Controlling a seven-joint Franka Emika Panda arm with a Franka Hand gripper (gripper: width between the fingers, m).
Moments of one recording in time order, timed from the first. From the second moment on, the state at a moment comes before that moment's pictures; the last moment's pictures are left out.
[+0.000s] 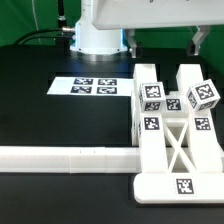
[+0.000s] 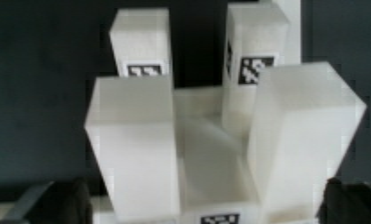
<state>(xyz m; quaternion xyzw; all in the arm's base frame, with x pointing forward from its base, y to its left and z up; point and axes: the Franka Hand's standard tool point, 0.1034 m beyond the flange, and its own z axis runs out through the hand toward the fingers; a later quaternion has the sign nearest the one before) 0.609 0.071 0.148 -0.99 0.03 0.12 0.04</state>
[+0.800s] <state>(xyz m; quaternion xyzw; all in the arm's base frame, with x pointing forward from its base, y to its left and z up) 0.597 0.084 0.128 -0.98 0.03 0.18 0.03</state>
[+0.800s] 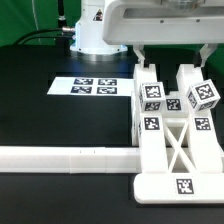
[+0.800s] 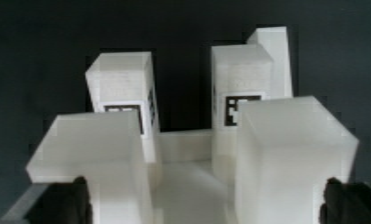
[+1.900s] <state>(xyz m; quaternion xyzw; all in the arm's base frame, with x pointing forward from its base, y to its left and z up) 0.576 0.083 0.108 -0.99 0.04 0.15 0.03</state>
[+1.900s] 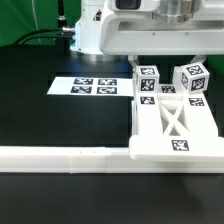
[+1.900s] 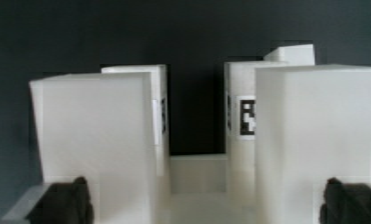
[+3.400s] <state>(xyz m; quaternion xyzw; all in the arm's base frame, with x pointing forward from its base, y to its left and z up) 0.578 0.075 0.138 -0.99 0.05 0.12 0.04</state>
